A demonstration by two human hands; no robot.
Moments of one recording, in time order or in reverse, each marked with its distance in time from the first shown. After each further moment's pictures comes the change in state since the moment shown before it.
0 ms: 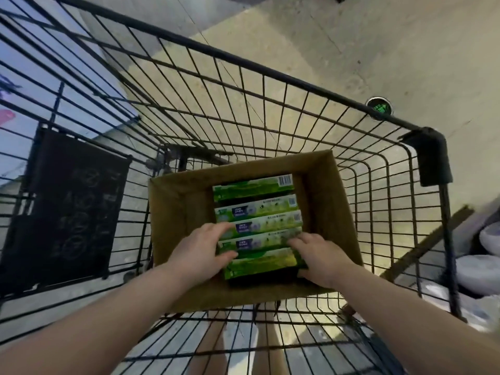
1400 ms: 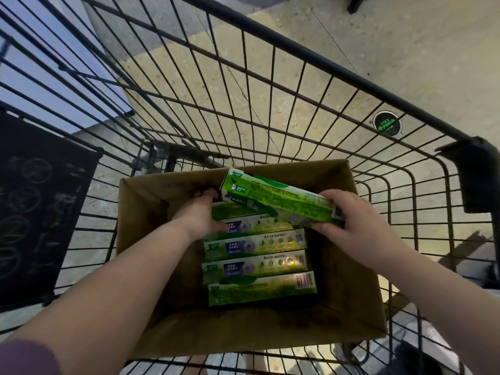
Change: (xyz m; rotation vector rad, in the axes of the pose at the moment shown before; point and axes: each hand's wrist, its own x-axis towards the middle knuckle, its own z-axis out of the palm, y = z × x) left_hand 0.146 -0.038 0.021 -0.115 0.074 -0.172; right_hand 0.021 0.035 -0.069 0.341 0.465 0.028
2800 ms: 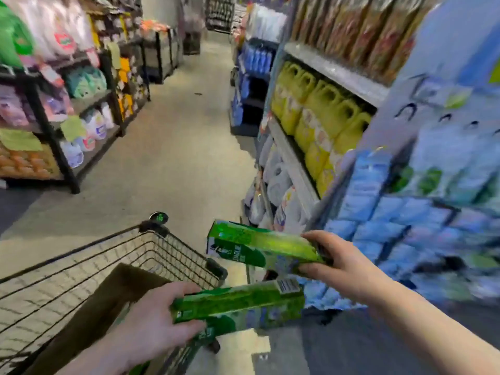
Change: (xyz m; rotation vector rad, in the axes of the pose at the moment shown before) left_hand -0.477 0.152 -0.097 0.409 -0.357 1.199; right_hand -0.563 -0.160 -0.097 0.291 0.856 0.597
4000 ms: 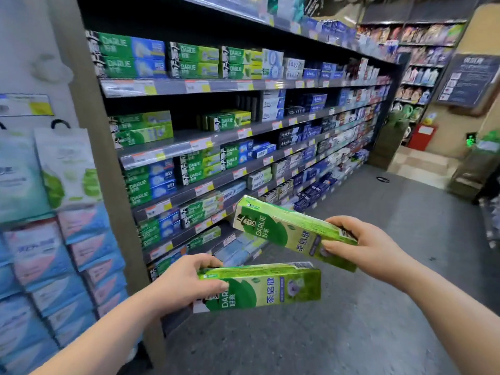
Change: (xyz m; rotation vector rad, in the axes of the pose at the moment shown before) left_hand 0.127 0.570 0.494 -0.072 -0.566 0.478; right_hand -0.491 0.449 -0.368 0.048 0.635 0.646
